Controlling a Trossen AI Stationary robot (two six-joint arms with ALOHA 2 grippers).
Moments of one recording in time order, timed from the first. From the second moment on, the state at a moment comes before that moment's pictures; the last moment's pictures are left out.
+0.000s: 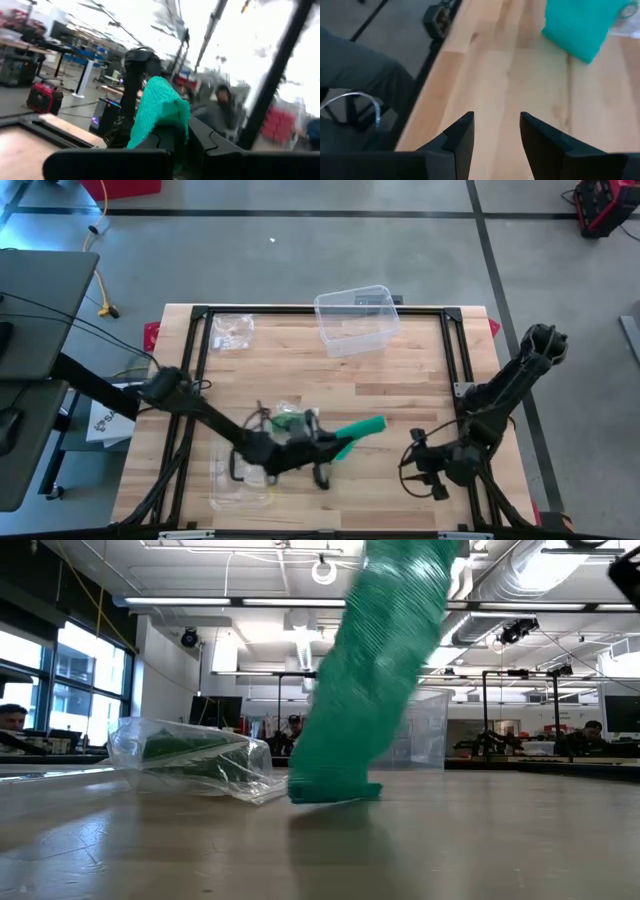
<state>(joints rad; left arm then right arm) -0.54 1.91 1.19 1.15 -0.79 -0.09 0.91 1.21 0.66 -0.23 0.42 0.55</state>
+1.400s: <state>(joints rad) -0.50 1.59 0.91 0.40 -1.06 -0.51 0.17 1.75 0.66 0.23 -0.11 -0.72</state>
